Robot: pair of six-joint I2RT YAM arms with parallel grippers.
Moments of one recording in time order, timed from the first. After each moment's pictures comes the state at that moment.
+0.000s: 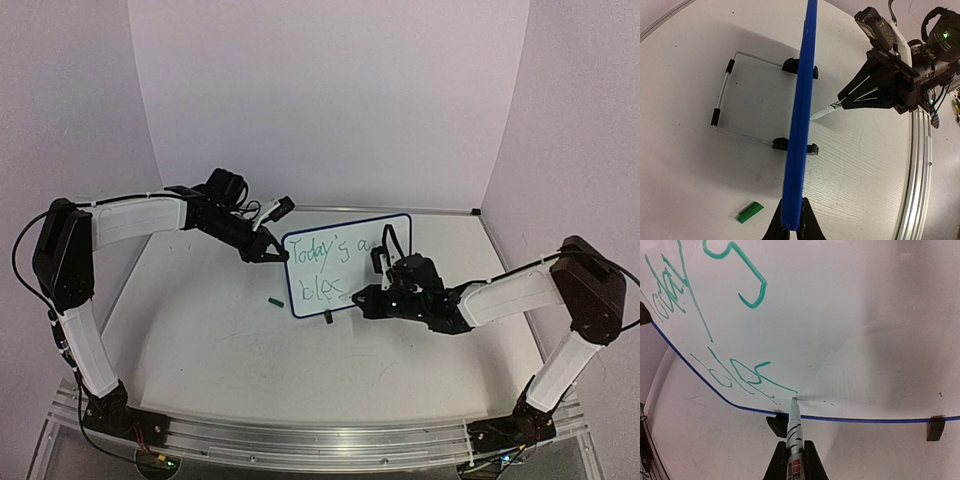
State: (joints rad) left arm -0.55 1.81 1.43 -0.50 0.68 0.29; right arm 0.80 1.67 0.74 0.38 0.01 0.55
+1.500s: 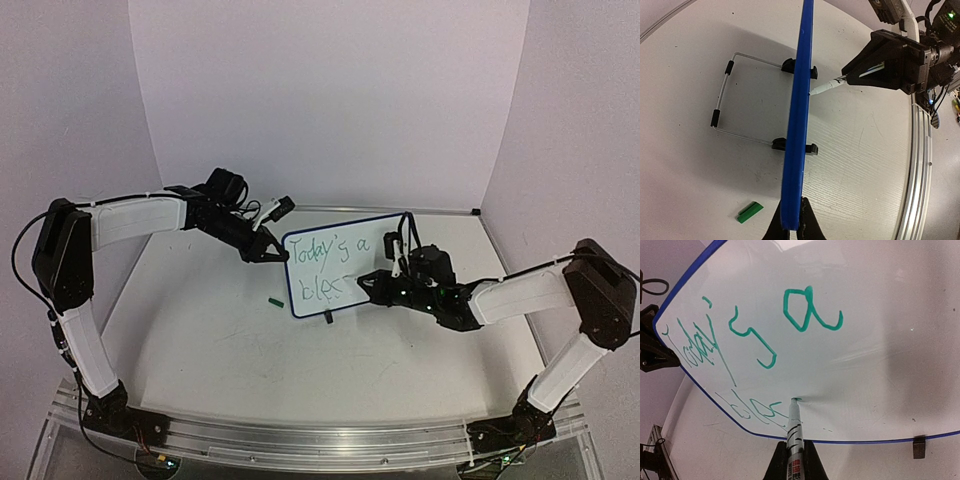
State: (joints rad) left arm -0.55 1.81 1.43 -0.50 0.68 0.29; right arm 0.75 1.61 0.71 0.48 -0.01 0.59
